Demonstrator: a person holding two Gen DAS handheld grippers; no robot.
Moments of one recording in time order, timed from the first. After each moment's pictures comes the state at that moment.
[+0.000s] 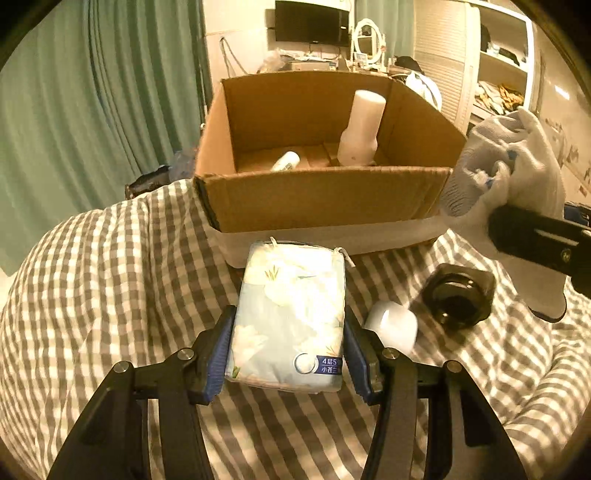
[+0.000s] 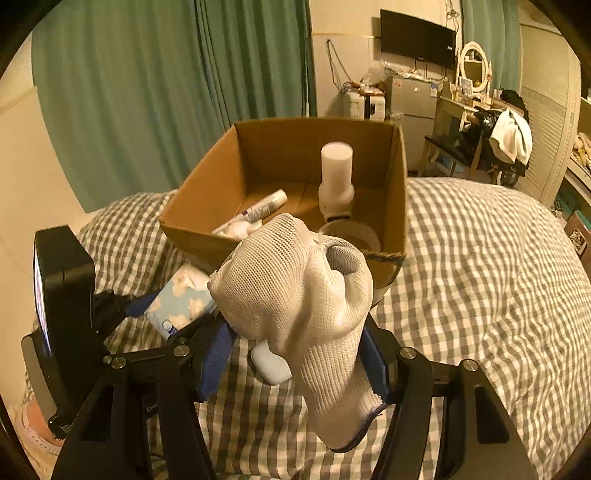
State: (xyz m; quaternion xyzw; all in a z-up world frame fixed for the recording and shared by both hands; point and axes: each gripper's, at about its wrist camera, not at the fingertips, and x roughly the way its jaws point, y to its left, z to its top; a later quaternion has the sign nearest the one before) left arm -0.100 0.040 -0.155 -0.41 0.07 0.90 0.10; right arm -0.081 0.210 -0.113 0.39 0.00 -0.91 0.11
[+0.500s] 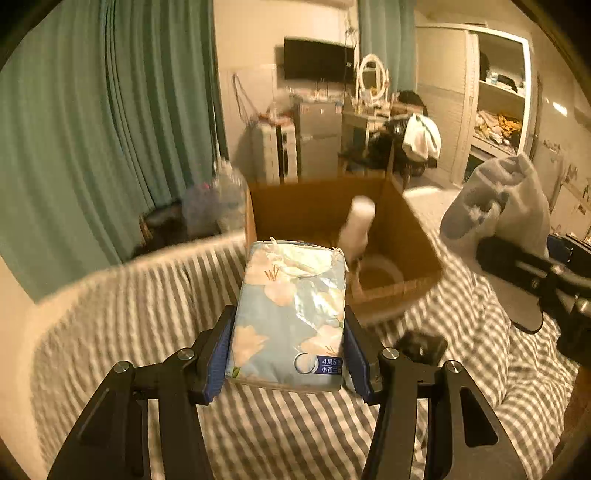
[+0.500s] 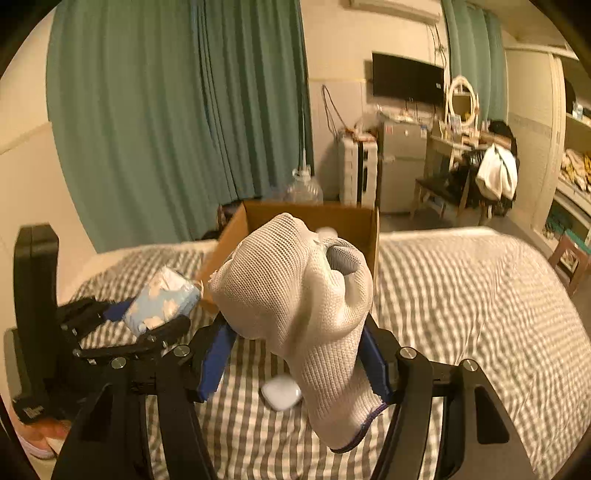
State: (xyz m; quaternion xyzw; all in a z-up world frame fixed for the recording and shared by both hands) left arm -0.102 0.027 -0.027 -0.34 0.07 0.93 0.09; right arm -0.054 0.220 -0.025 0.31 0.00 -0.94 0.10
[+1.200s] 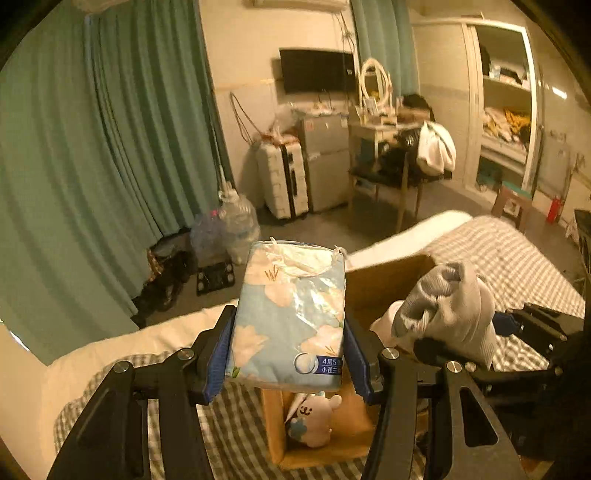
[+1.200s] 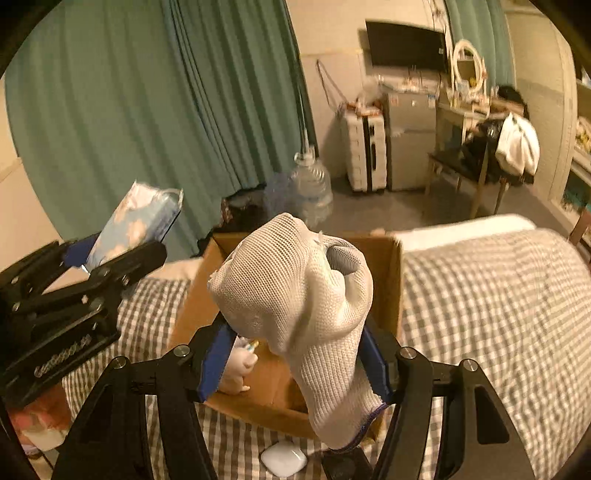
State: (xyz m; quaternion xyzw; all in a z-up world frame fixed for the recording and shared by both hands) left arm -0.239 0.053 0.000 -0.33 0.10 0.93 0.08; right arm -0.201 0.239 -0.043 0.38 -0.06 -0.92 0.13
